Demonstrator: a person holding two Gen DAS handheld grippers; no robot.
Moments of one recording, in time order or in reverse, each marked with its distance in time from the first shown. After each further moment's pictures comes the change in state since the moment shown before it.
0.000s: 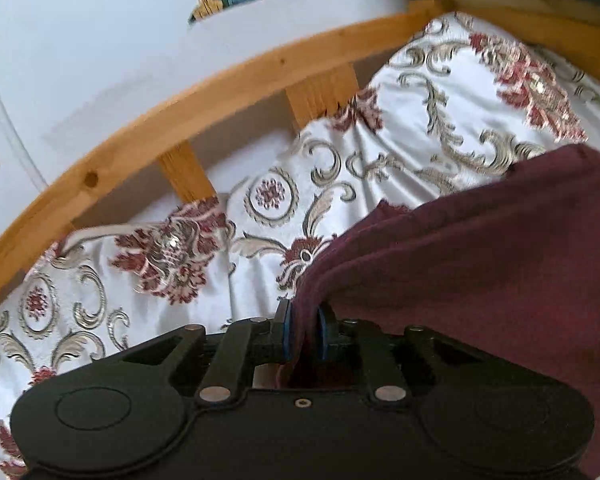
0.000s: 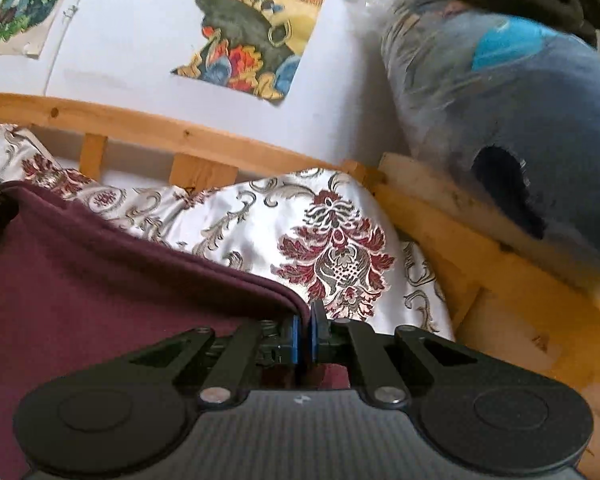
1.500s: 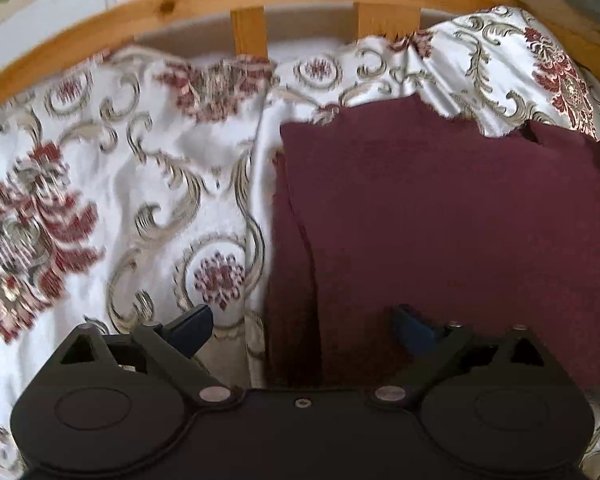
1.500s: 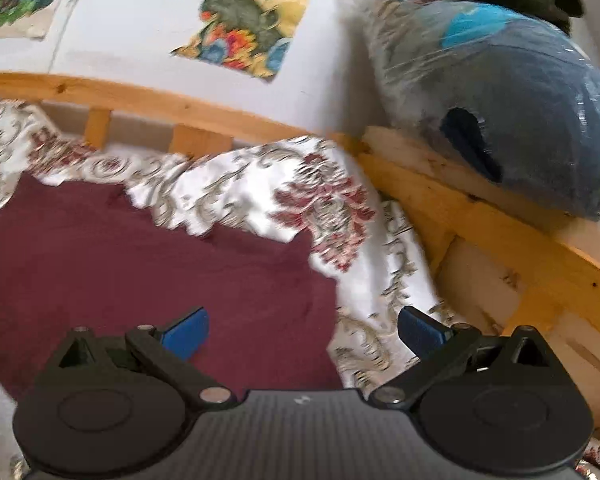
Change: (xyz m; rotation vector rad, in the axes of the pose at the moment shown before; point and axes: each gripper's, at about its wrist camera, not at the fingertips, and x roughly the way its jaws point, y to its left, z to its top) left arm -0.031 0.008 -0.113 -0.370 0.156 -0.065; right arm -0.060 0.017 -0.050 -0.046 0.083 -0.034
